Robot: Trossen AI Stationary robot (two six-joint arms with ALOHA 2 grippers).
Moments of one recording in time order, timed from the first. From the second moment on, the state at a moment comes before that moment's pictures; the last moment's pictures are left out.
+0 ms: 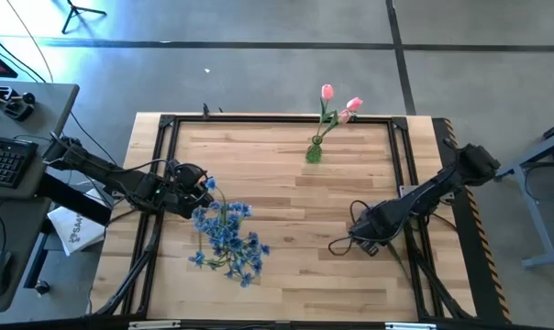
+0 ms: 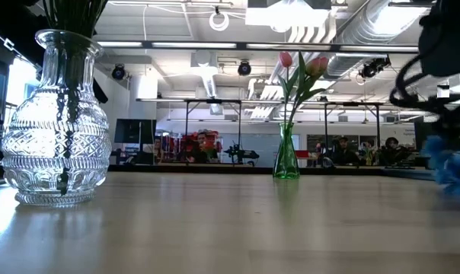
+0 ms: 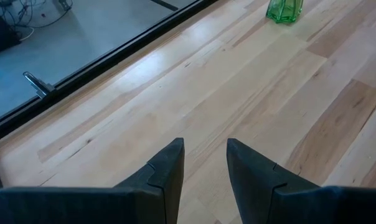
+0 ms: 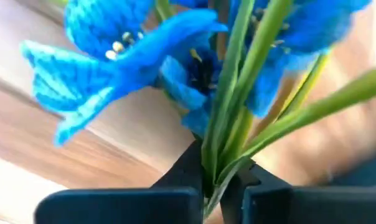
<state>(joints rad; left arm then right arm) -0.36 0.89 0.55 -0.78 -0.93 -0.88 0.45 1.45 0.62 -0.87 -0.17 1.21</state>
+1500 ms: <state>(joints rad) -0.08 1.15 0.85 0.22 -0.16 0.27 0.10 1.34 0.87 0.81 -0.03 -0.27</state>
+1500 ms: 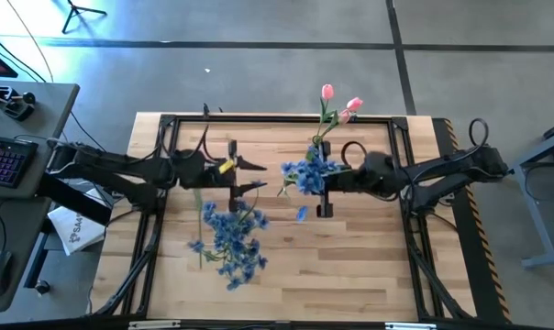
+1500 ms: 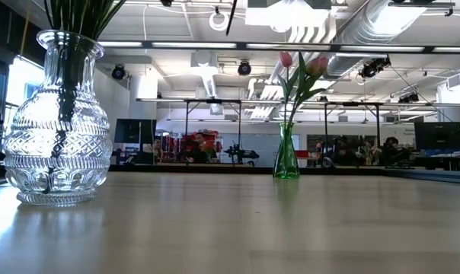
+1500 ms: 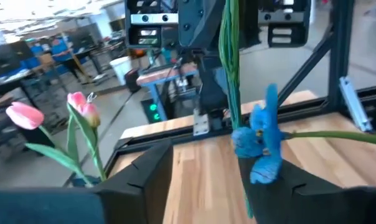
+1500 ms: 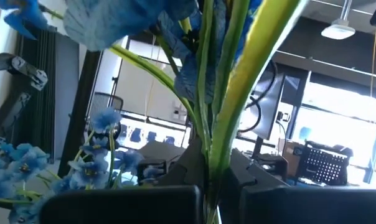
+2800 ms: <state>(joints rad) 0.09 1.33 0.85 0.53 0.15 0.19 -0.03 1.43 0.90 0.84 -0.11 -0.24</state>
